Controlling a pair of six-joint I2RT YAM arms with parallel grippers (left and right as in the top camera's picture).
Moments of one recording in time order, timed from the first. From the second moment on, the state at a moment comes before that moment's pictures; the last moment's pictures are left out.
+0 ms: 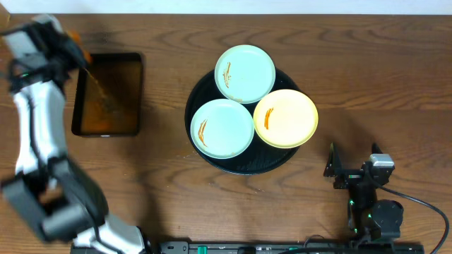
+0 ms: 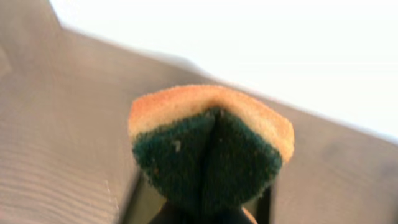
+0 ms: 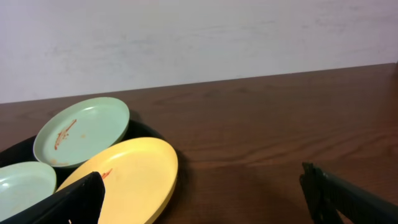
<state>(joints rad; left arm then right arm) 0.44 1.73 1.51 -0.29 0.27 -0.07 0.03 0.01 0.01 -0.07 0.00 0.12</state>
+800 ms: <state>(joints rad) 0.44 1.80 1.39 -0.21 0.44 -0.07 0.03 0.01 0.01 -0.07 0.00 0.12</state>
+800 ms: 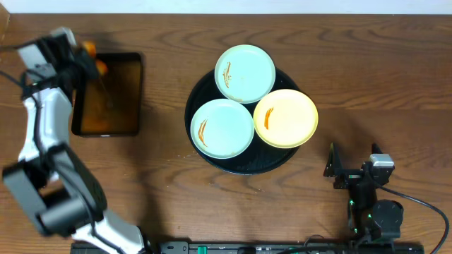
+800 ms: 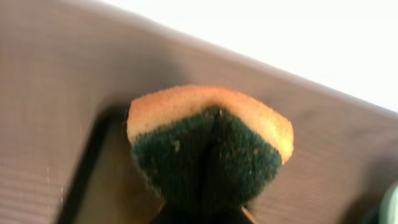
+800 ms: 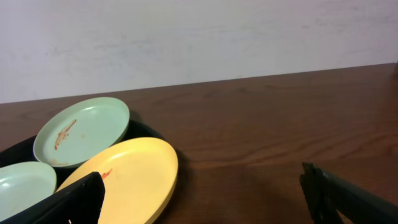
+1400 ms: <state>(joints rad) 0.44 1.77 1.42 -0.30 0.42 0.06 0.03 0.01 0.01 -0.07 0.00 0.12</state>
